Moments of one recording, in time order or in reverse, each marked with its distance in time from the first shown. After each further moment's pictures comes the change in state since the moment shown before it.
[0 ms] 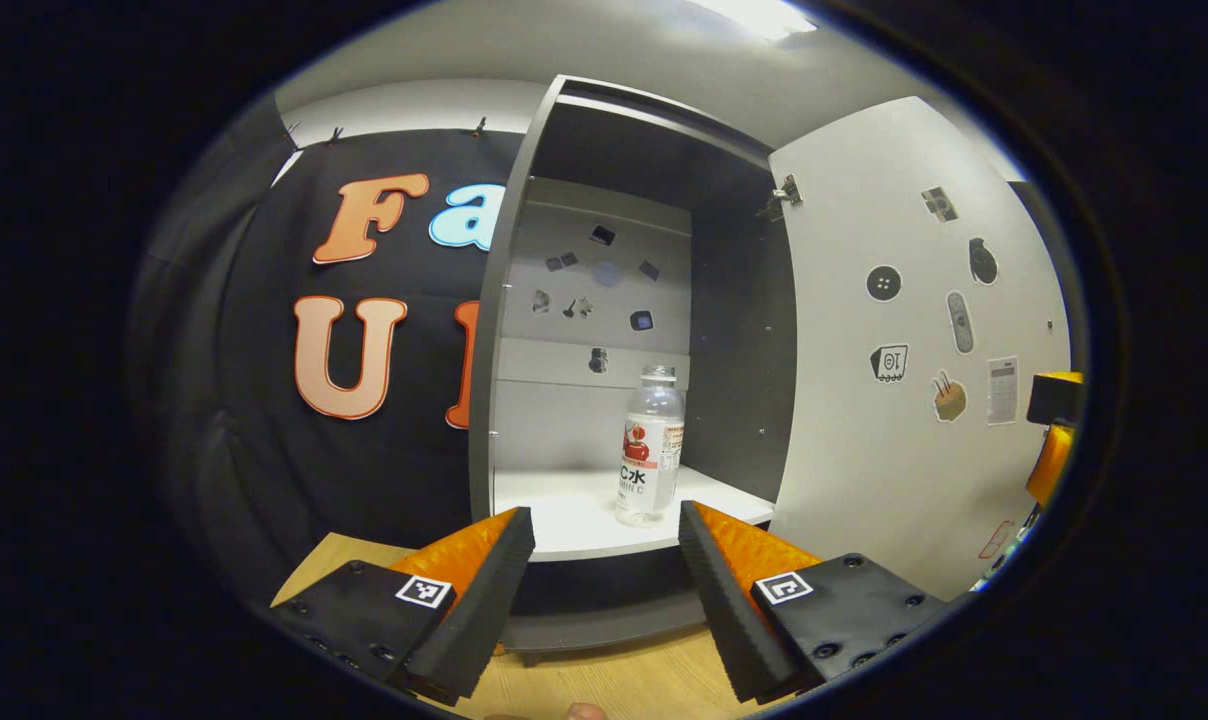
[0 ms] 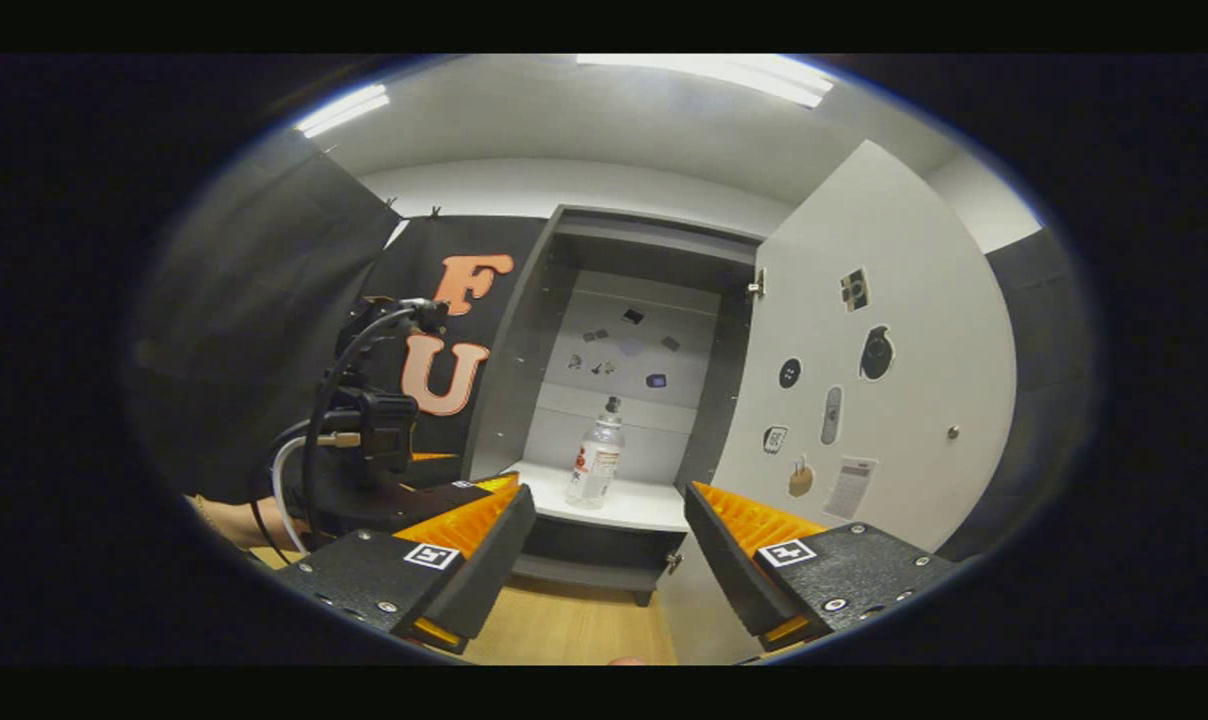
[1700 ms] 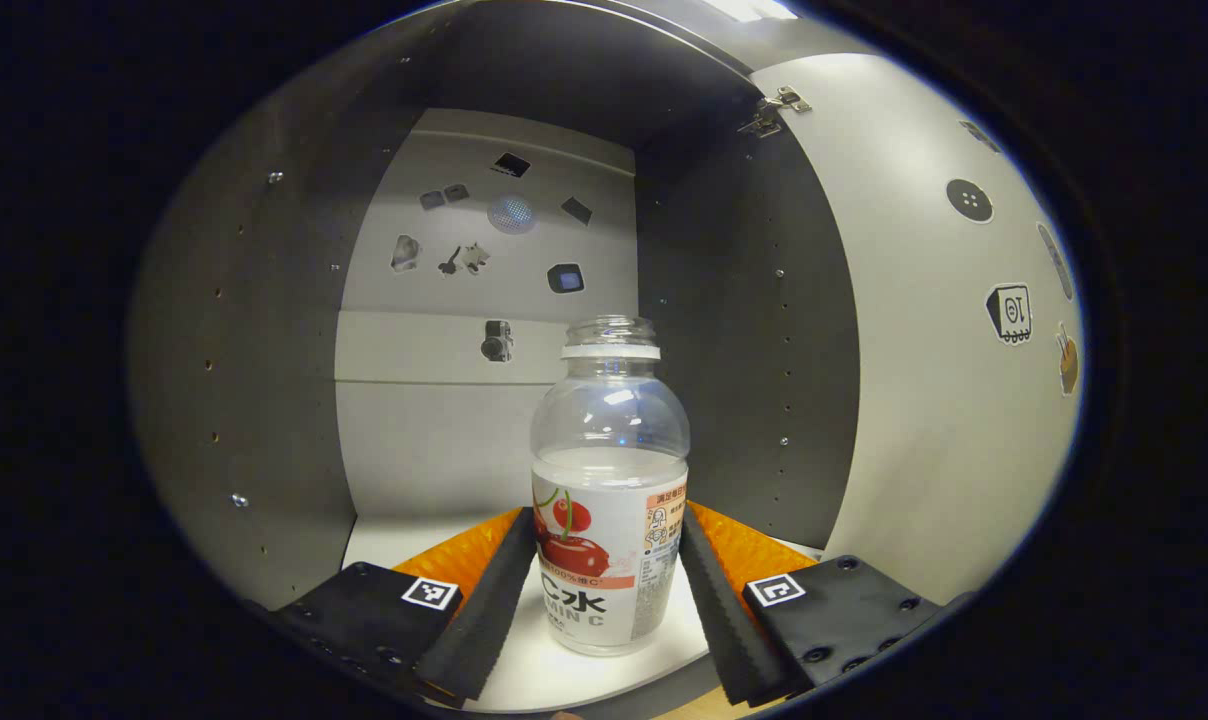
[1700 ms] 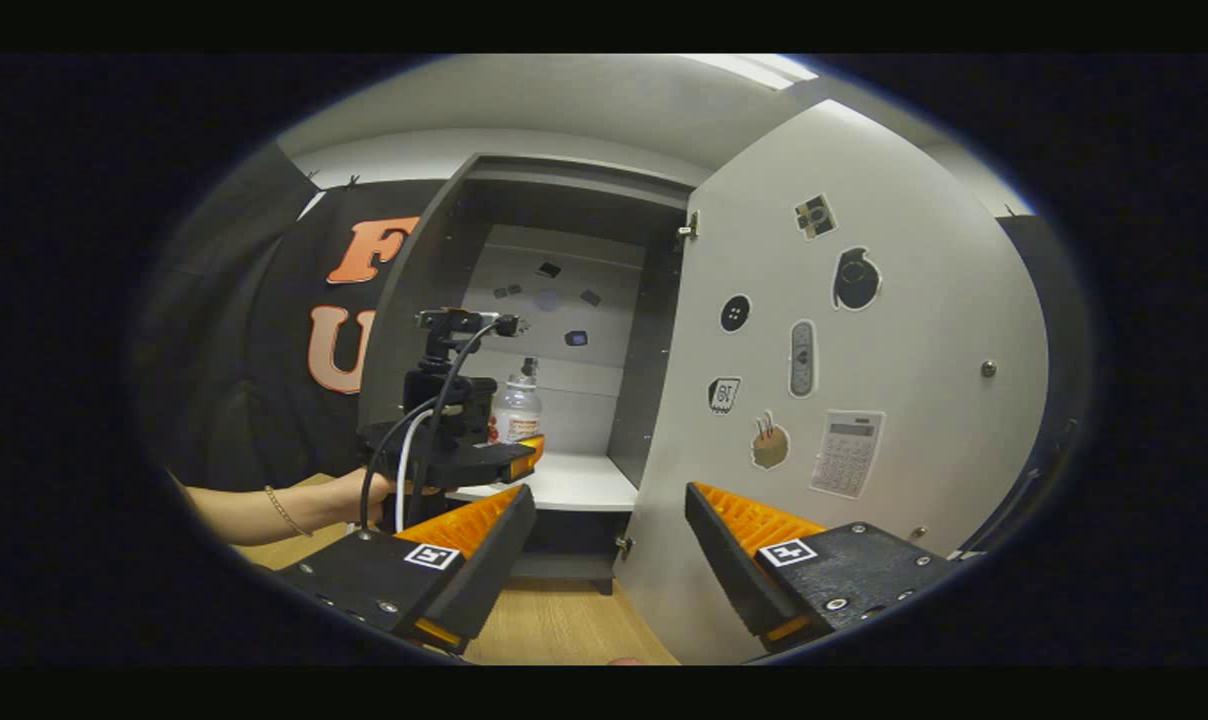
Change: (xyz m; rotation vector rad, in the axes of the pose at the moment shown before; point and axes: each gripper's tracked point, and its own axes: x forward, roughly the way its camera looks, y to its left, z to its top) left arm 0.202 -0.052 -0.029 0.040 0.022 -0.210; right arm 0.047 -0.054 -0.047 -0.001 0.122 -0.240
